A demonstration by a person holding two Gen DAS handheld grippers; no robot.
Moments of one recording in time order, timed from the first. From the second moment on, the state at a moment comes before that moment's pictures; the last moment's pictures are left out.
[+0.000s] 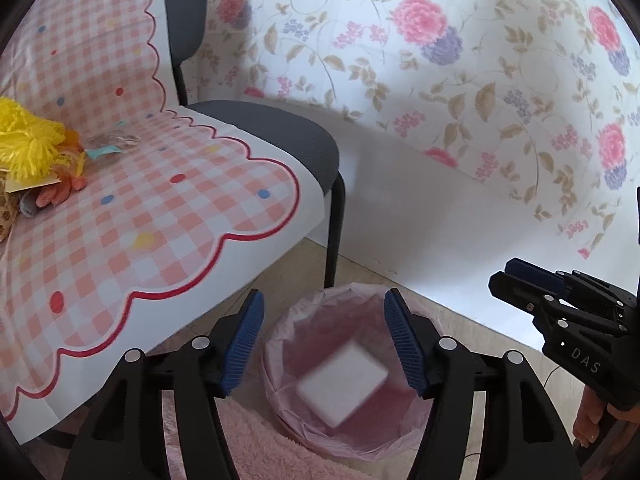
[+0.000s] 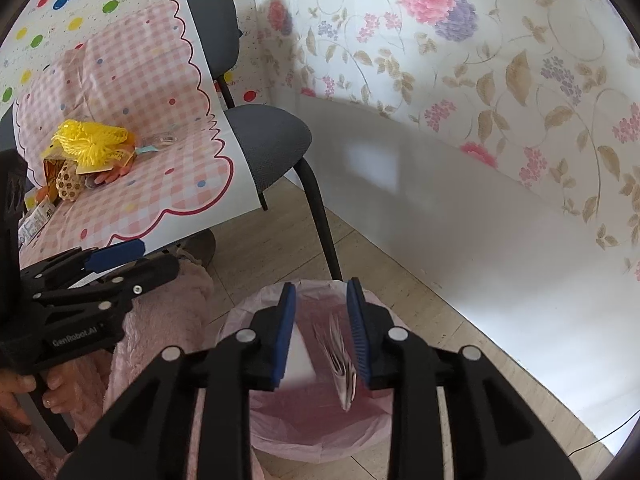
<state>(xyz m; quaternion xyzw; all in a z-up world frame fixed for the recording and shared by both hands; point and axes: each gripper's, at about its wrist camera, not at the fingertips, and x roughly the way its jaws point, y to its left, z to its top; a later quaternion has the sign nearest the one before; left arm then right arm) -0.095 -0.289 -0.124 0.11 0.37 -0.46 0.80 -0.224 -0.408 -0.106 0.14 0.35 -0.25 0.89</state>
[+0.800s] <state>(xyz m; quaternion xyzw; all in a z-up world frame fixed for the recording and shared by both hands) -0.035 -0.126 -0.066 0.05 0.37 -0.29 0.88 -0.105 -0.324 -0.039 0.07 0.31 -0.08 0.95</state>
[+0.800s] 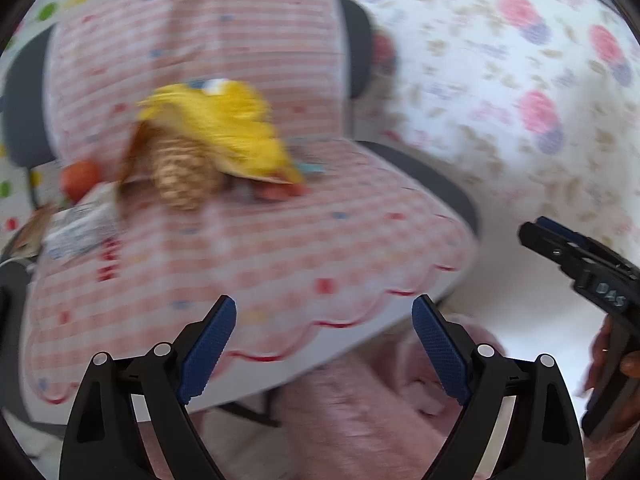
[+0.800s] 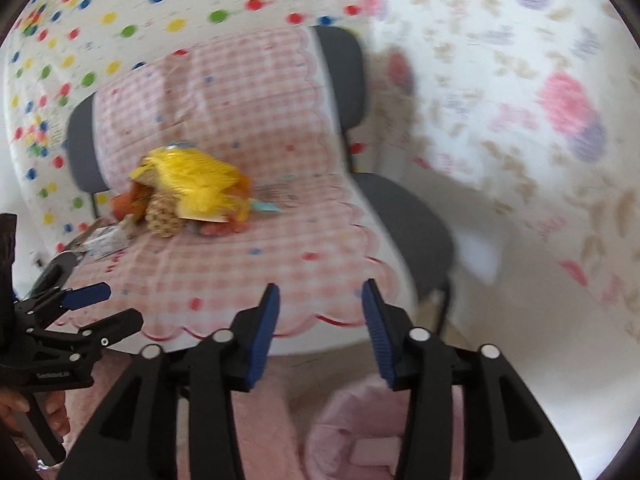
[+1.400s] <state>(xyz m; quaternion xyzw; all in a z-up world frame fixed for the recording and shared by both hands) 0.052 -0.016 -0.057 0.03 0.36 -0.09 0.93 0.023 -0.248 -0.033 -0.01 0.30 0.03 0.95</state>
